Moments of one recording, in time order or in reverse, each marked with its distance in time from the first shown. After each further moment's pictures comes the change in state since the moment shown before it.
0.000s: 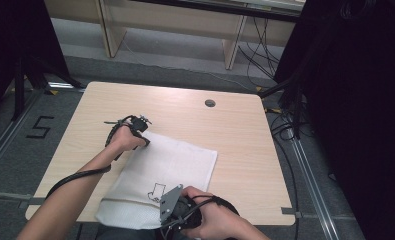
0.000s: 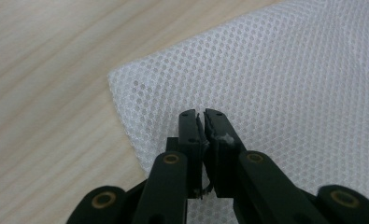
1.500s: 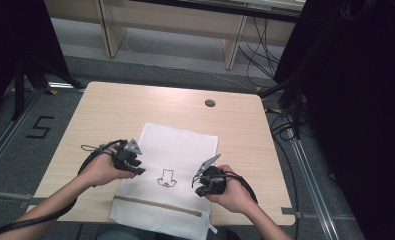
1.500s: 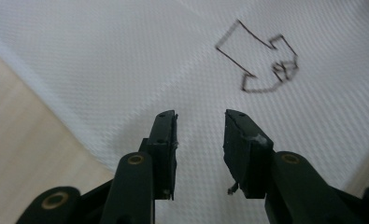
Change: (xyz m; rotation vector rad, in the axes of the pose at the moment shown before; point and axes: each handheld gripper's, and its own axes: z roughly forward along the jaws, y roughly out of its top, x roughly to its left) left arm -0.071 -0.084 -0.078 -0.047 -0.157 0.295; right arm -0.090 -0.099 0.006 0.014 -0.188 0.530
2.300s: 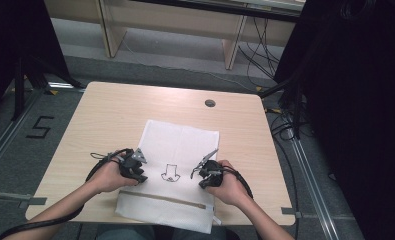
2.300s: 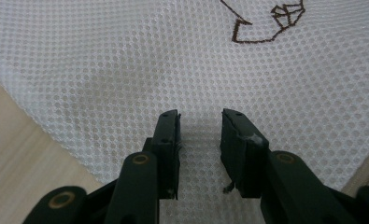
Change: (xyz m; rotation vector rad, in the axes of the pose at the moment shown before) left arm 0.001 0.001 0.038 0.037 0.024 -0.023; right arm -0.028 0.005 0.020 0.051 -0.101 0.105
